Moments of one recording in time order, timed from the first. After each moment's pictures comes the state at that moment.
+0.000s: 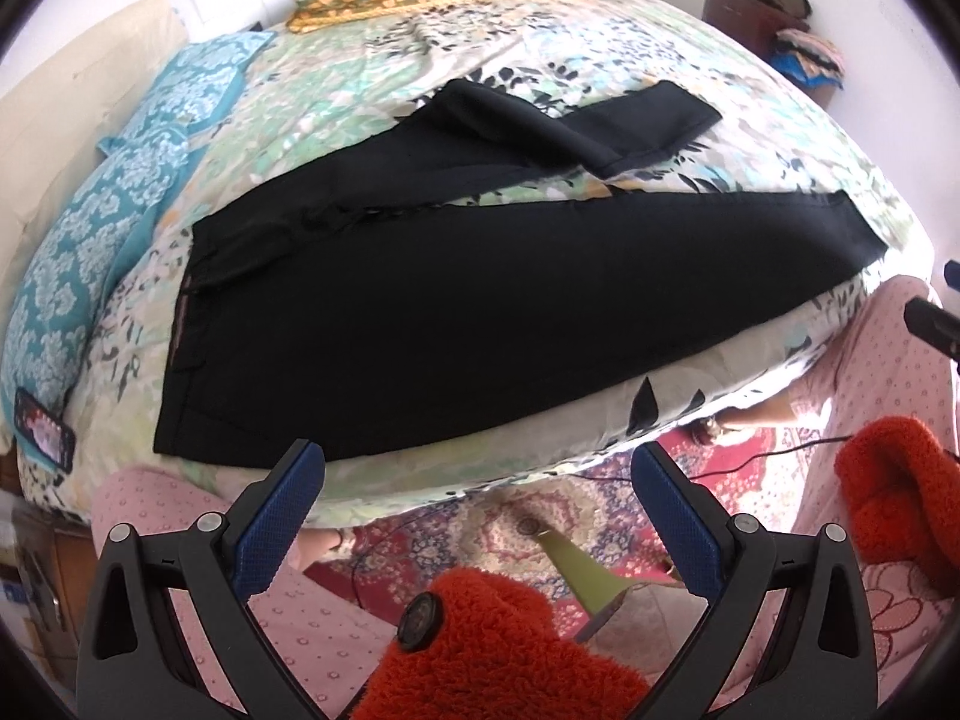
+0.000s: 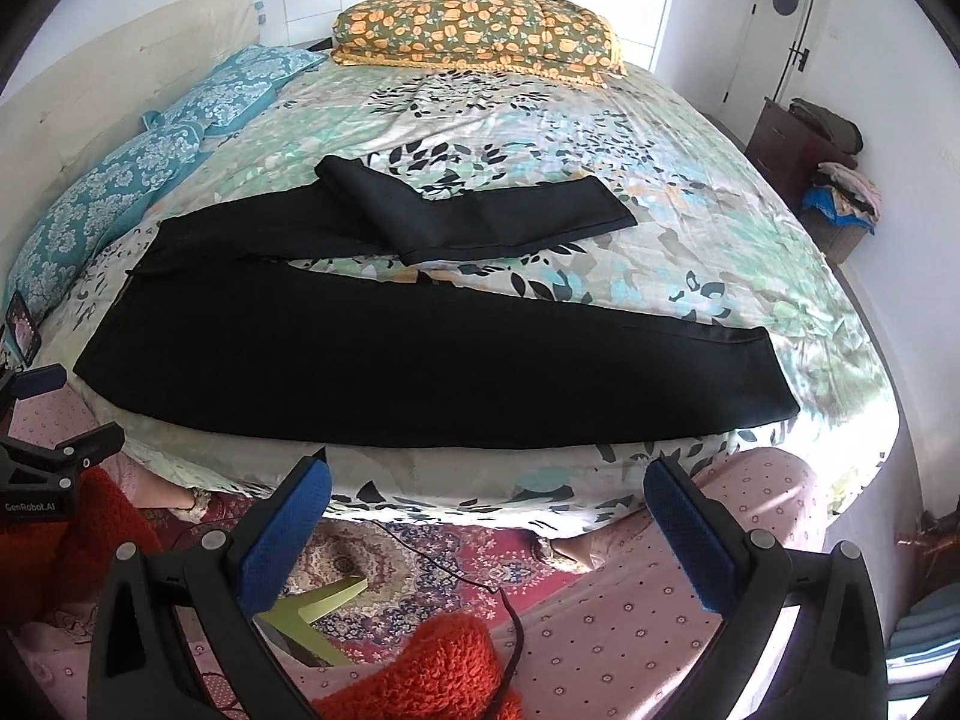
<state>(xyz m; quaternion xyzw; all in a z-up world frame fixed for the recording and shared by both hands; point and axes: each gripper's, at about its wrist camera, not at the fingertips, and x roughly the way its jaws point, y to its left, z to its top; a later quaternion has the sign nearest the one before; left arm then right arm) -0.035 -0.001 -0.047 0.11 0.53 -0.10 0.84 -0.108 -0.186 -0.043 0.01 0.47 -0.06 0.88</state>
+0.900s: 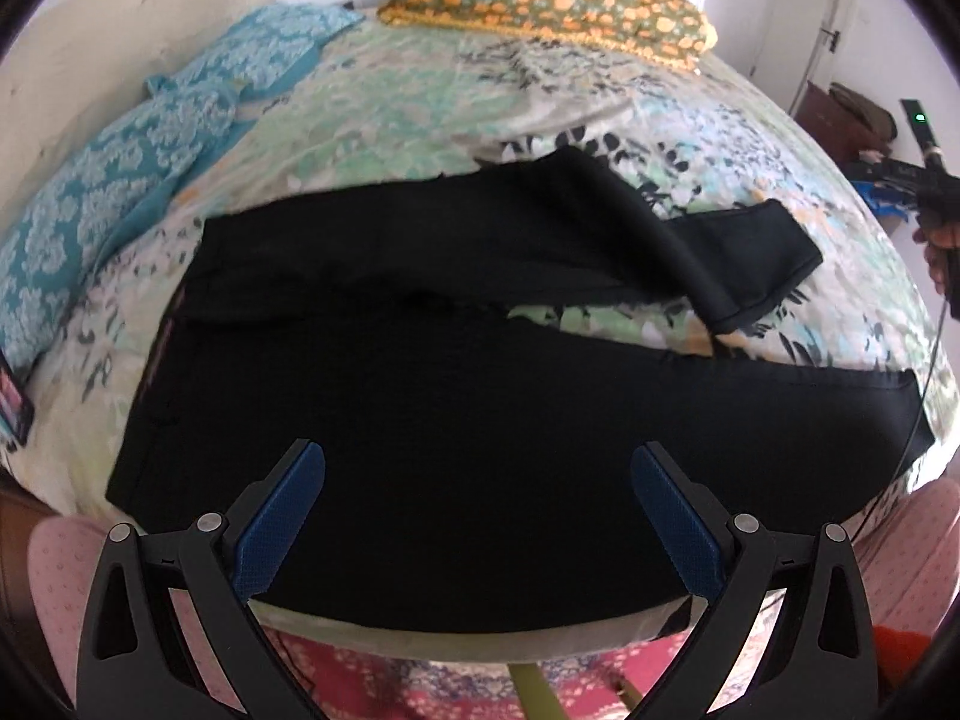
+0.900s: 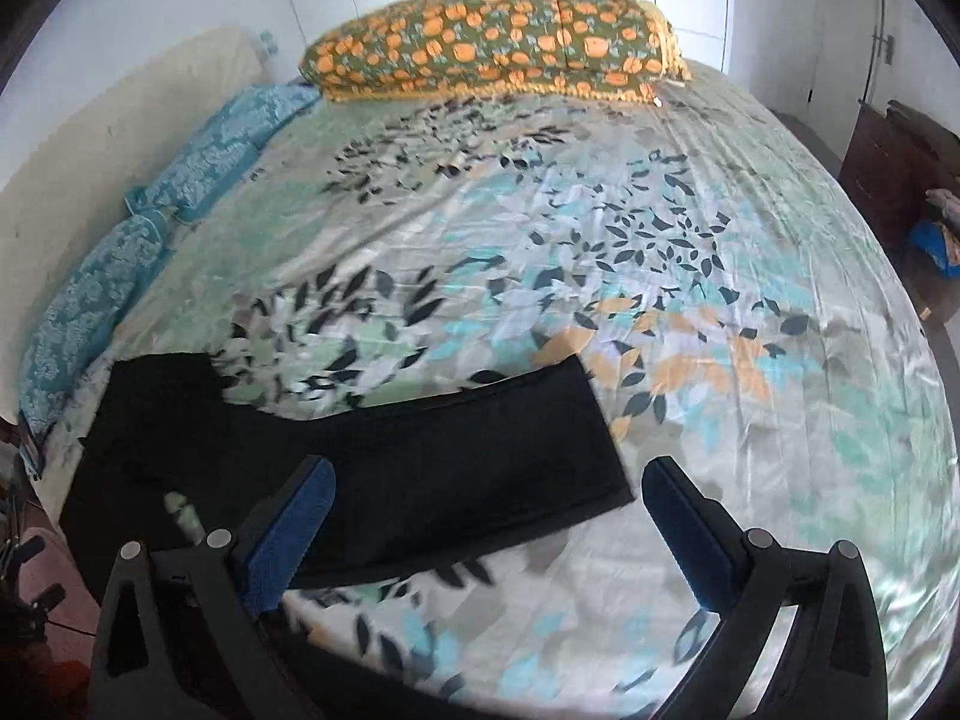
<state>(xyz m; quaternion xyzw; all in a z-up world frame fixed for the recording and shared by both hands) 0.078 0.033 -0.084 -0.01 0.51 -0.01 0.86 0.299 -0.416 -0.069 0.03 0.50 0.05 0.86</state>
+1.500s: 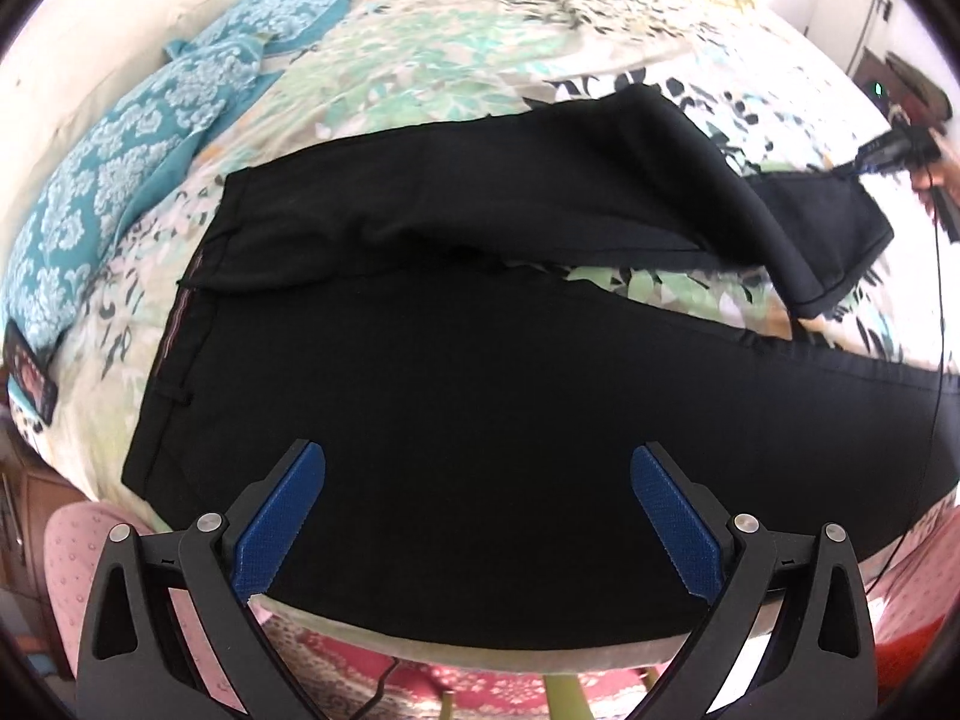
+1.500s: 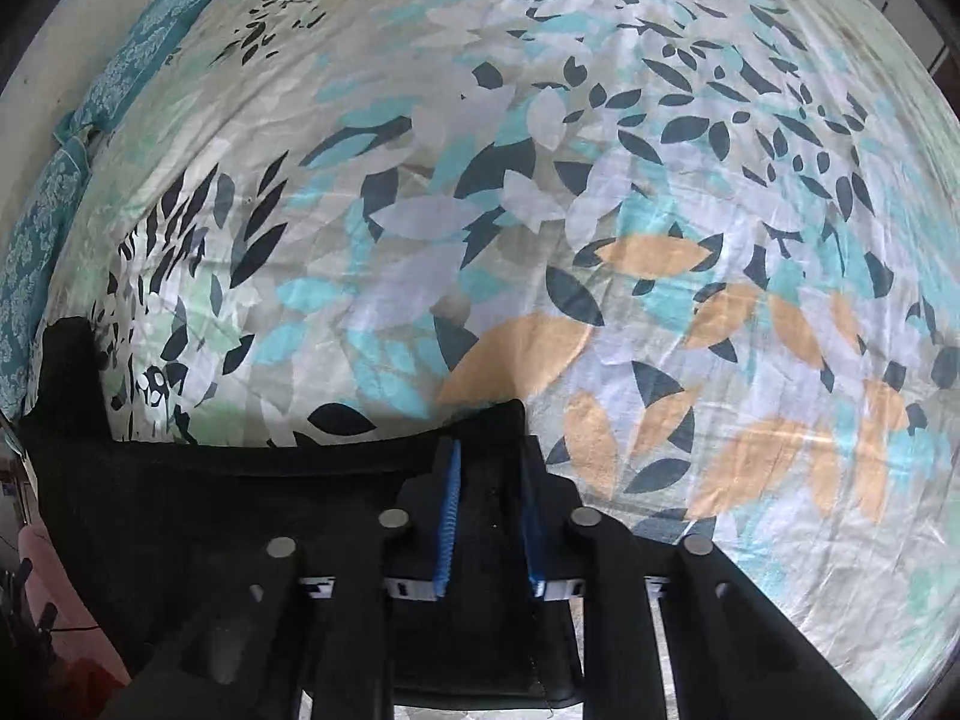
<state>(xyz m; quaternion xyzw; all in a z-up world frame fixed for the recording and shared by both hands) 0.105 0.024 -0.109 0.03 0.56 0.04 0.83 0.423 -0.441 -0.178 0.03 0.63 0.10 0.77</state>
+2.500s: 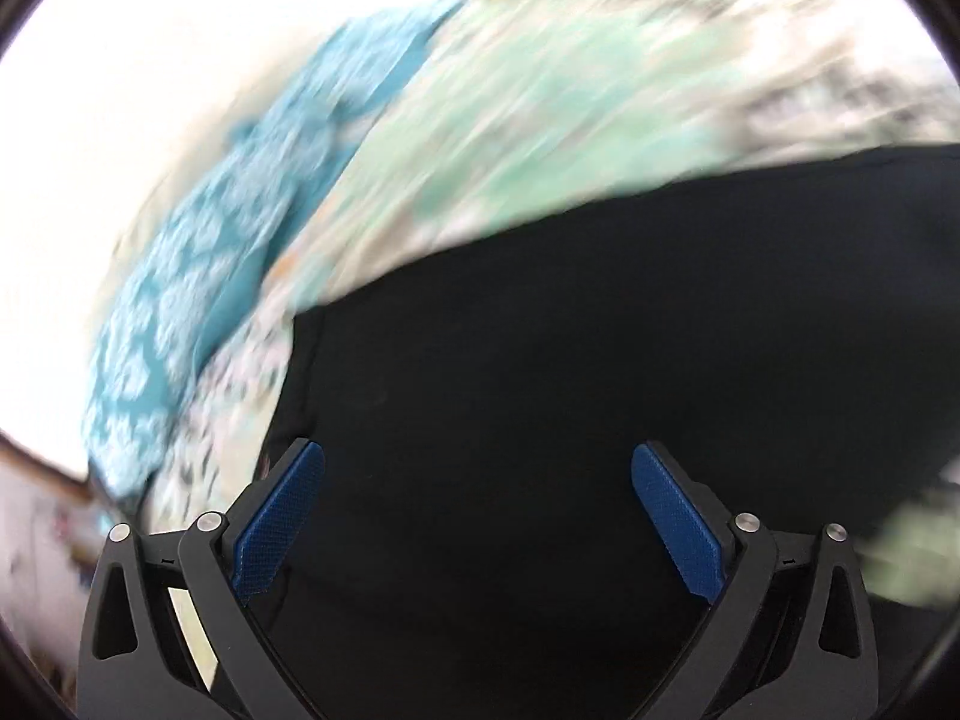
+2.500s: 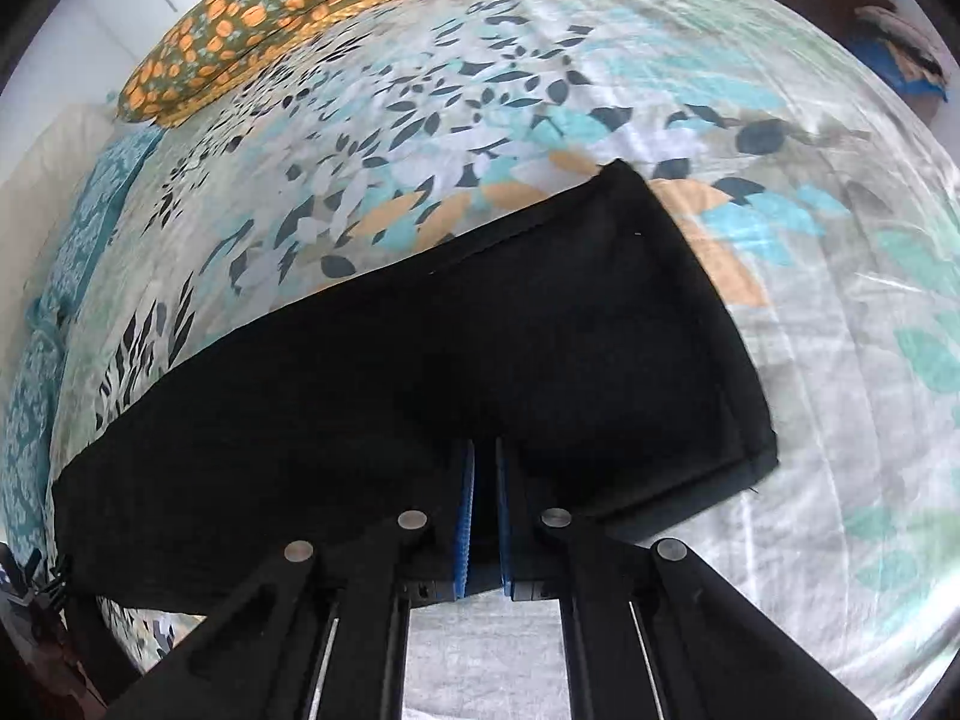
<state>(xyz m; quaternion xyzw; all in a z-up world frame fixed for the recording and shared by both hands) 0.277 0.095 -0.206 0.16 0.51 0.21 0.82 0.326 -0.512 -0.190 0.16 0.54 -0.06 0.83</state>
